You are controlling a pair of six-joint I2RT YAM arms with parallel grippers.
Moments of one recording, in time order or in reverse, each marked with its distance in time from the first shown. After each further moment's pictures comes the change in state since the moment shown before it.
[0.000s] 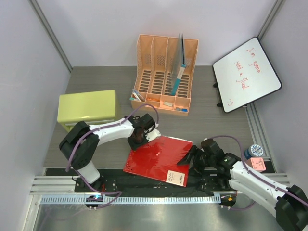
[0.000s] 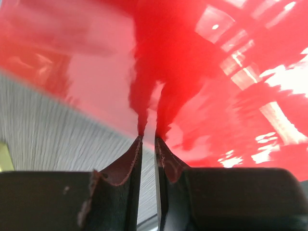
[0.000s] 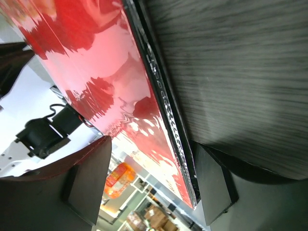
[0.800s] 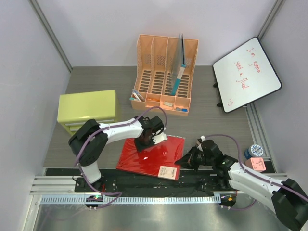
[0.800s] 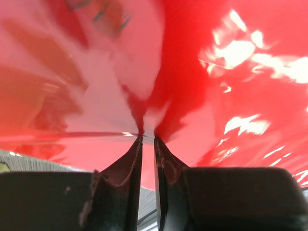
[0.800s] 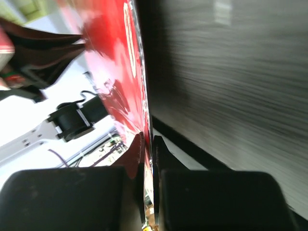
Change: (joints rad) left arm -0.111 0.105 0.112 -0.048 0.014 -0.033; right arm 0.028 0.058 -0.098 0.396 -0.016 0.091
